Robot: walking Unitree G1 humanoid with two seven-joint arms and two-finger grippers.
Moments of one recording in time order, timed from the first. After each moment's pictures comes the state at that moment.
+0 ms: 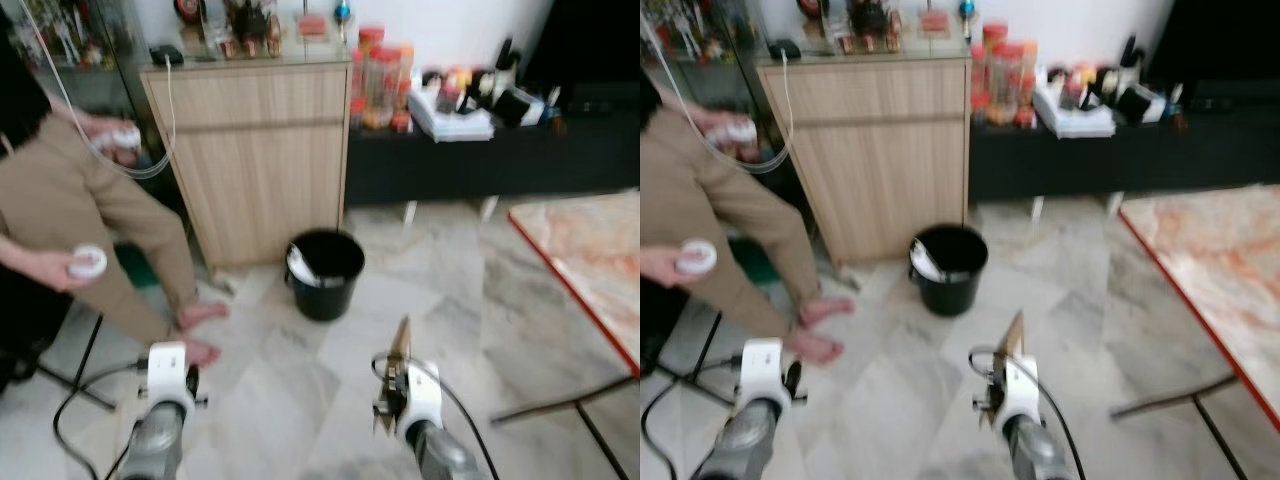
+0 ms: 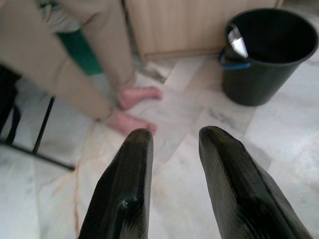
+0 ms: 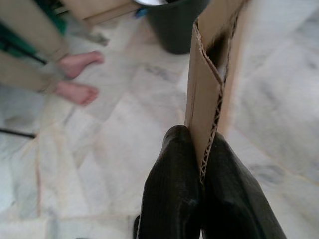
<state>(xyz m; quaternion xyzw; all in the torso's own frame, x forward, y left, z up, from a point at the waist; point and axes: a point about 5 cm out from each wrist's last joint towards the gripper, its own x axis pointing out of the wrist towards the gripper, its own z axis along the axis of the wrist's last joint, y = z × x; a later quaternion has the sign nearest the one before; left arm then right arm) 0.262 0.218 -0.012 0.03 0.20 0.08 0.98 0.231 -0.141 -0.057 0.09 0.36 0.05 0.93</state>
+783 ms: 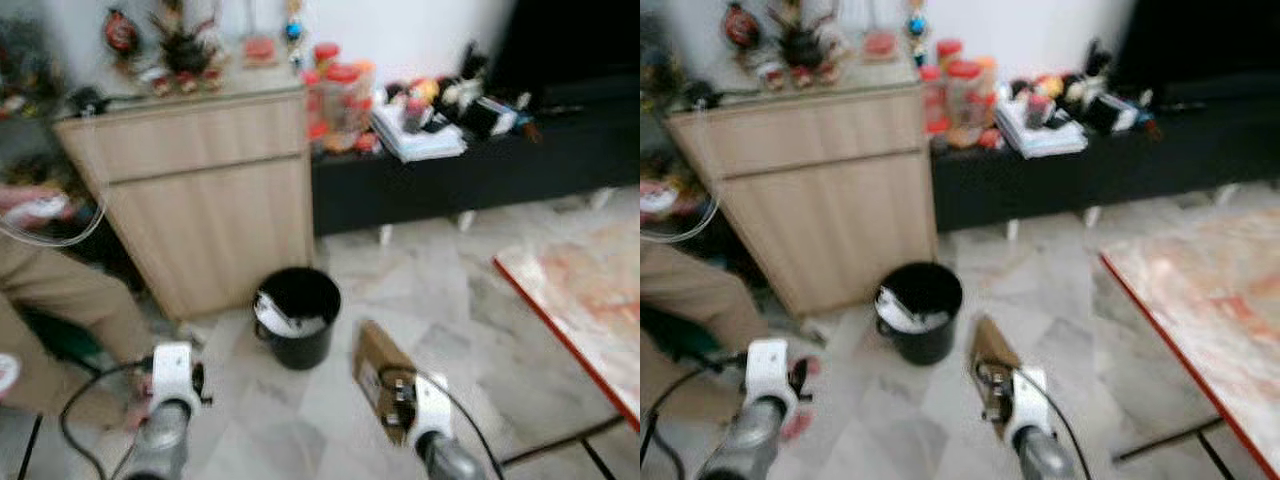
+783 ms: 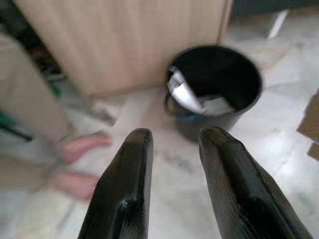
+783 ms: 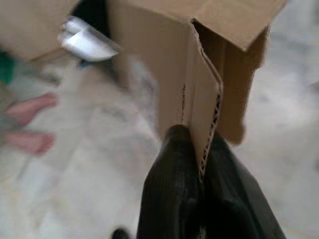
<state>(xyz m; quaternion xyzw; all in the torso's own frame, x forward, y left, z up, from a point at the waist) 0.264 0.195 -0.017 0.01 0.21 0.05 0.98 0.223 -0.161 -0.062 0.07 0.37 0.02 0.93</state>
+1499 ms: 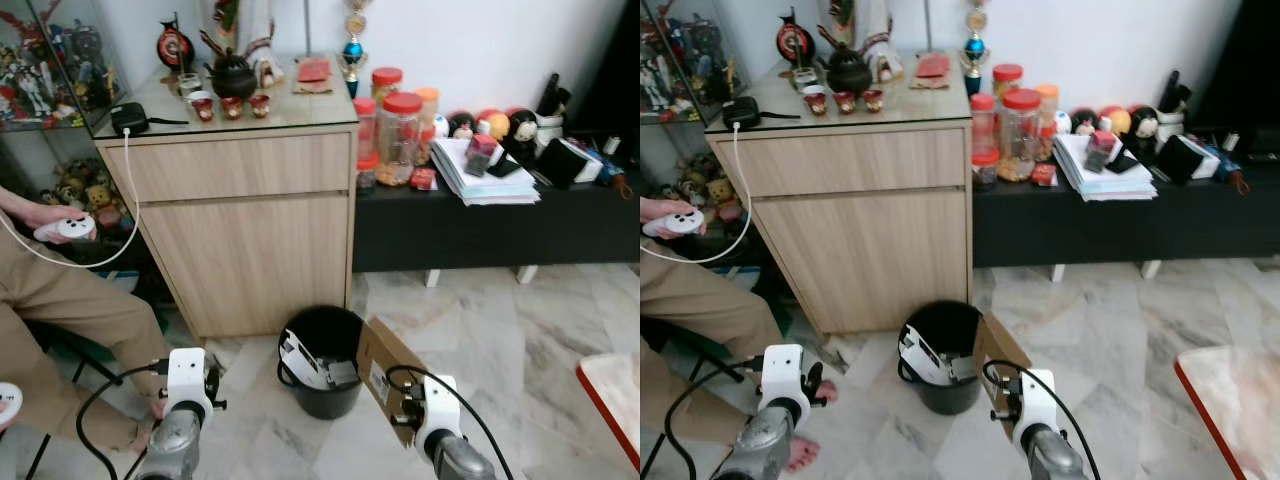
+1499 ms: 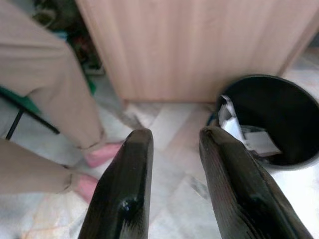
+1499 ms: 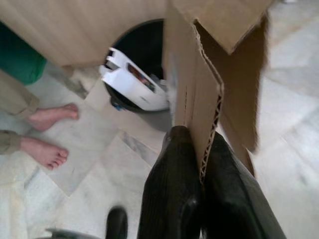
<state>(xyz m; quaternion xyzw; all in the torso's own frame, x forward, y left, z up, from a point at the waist) 0.258 0.205 -0.021 0.01 0.22 0.06 0.97 0.226 -0.149 -0.061 0.07 0.37 0.04 0.93</state>
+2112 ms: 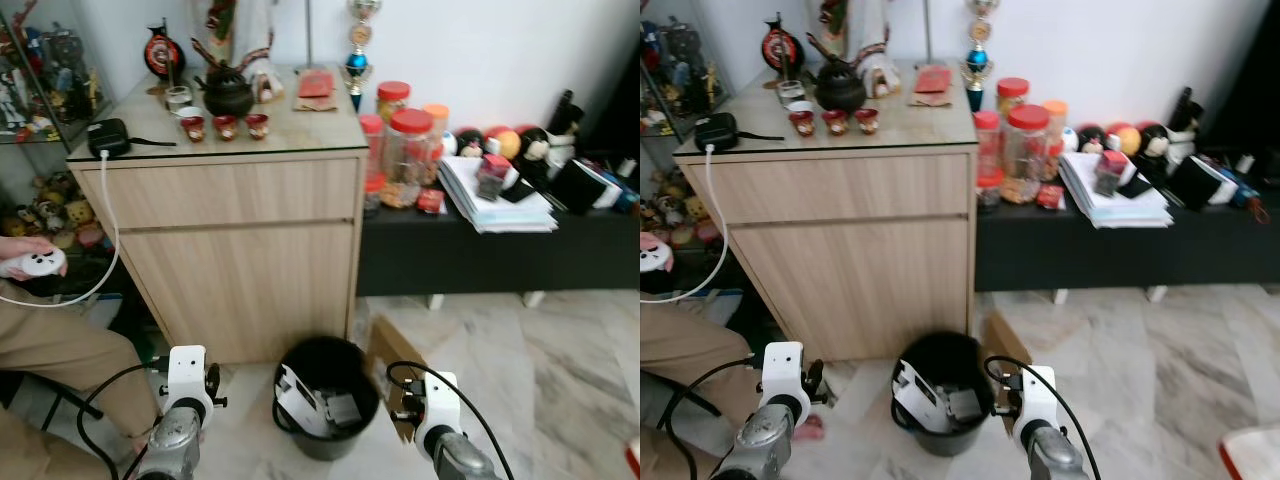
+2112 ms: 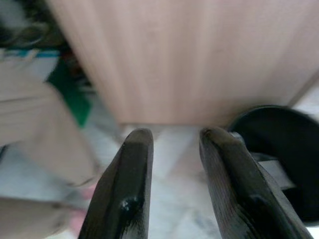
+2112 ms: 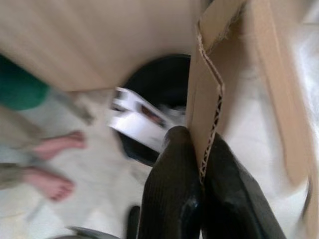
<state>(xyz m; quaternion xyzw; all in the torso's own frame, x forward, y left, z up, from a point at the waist) 0.259 0.214 -0.019 0.02 0.22 0.07 0.97 0.232 -0.135 -0.057 0.08 0.36 0.06 0.93</state>
